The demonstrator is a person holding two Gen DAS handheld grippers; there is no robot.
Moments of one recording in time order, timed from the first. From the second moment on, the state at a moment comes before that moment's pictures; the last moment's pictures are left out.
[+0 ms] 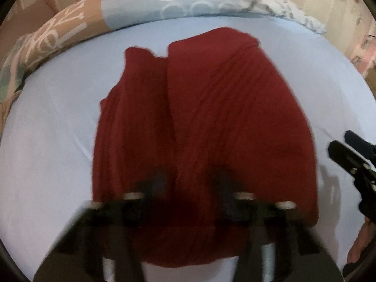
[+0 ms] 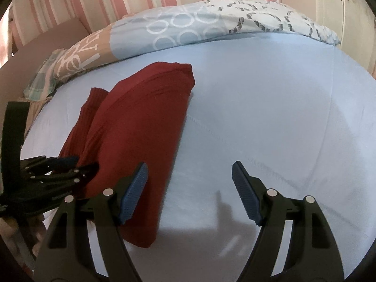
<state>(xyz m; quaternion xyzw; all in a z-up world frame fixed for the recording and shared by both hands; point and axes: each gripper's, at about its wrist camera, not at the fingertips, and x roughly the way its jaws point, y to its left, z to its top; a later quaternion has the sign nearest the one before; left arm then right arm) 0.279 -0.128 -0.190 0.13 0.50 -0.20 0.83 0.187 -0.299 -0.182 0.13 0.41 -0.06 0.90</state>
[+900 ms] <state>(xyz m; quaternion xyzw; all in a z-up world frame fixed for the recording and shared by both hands) 0.247 -0.056 -0.190 0.18 0.44 -0.15 0.87 0.188 -0.253 -0.180 0.08 0.43 -0.03 0.90</state>
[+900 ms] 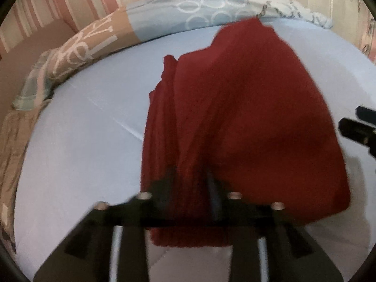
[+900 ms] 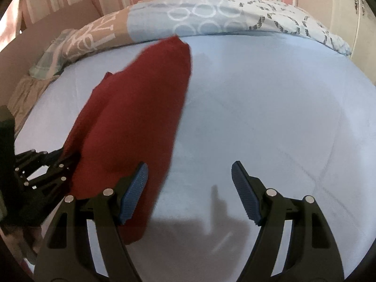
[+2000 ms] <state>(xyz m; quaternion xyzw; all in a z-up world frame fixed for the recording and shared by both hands) 0.264 0.014 -0.168 0.06 0.51 -0.24 0.82 0.180 -0.250 -0.159 0.06 0.40 -0.01 0.91</state>
